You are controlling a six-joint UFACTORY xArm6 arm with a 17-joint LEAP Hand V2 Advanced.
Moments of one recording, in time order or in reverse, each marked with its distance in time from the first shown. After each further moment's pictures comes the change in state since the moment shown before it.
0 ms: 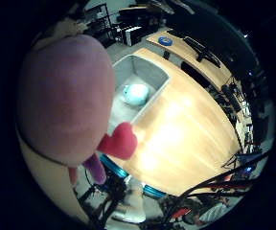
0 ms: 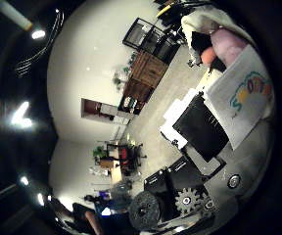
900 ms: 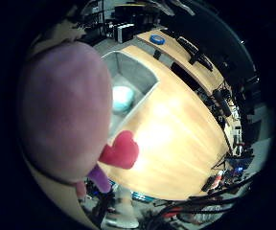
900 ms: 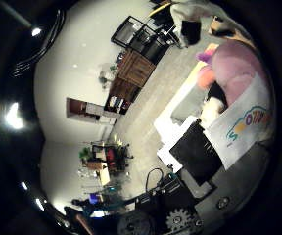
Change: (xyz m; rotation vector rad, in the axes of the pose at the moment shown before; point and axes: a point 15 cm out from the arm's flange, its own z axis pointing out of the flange) arm 0.044 -0.017 0.038 -0.053 0.164 0.003
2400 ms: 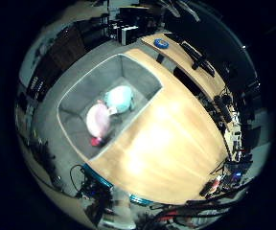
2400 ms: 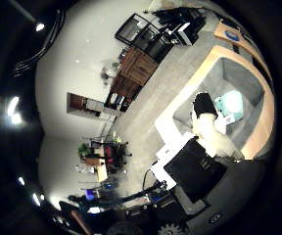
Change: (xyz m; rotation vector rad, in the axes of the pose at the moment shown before) arm -0.009 -0.005 -0.004 0.028 -0.022 -0.054
